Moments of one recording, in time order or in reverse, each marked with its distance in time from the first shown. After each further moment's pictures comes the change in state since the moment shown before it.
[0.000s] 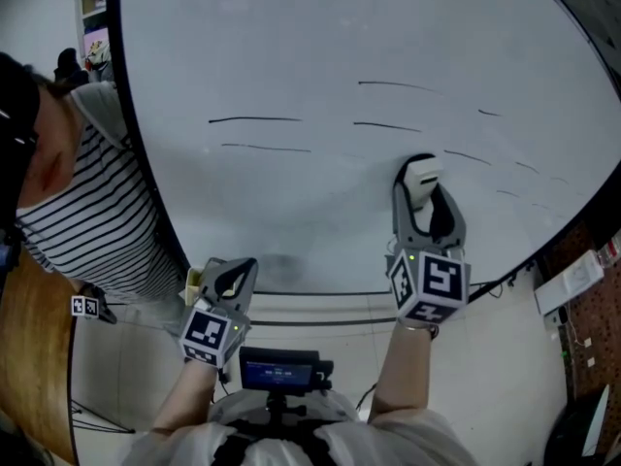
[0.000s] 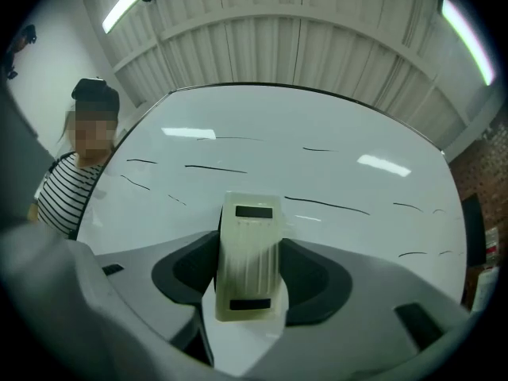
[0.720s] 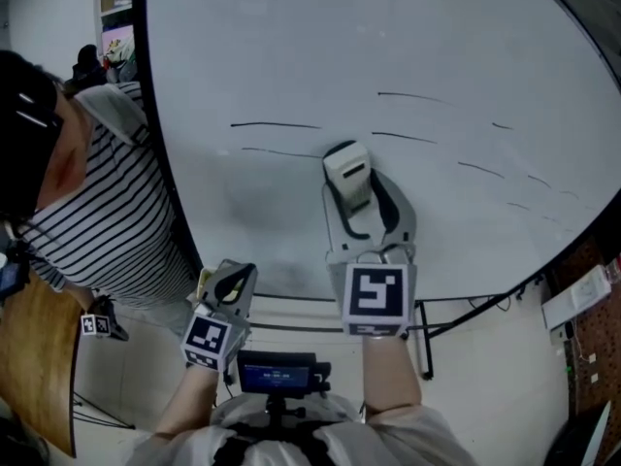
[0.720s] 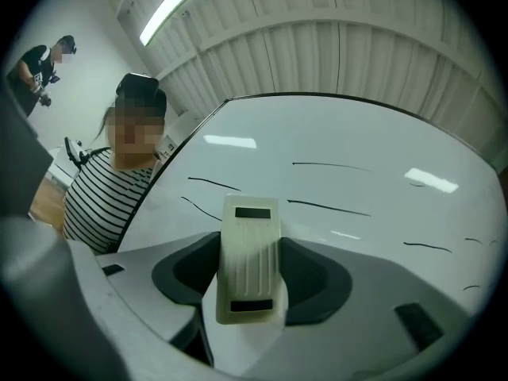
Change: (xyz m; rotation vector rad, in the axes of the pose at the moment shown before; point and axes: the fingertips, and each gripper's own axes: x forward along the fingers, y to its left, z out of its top) left arm -0.021 0.016 -0.006 0.002 0.011 0.066; right arm 0.006 0.136 0.044 -0.115 -0.065 0.249
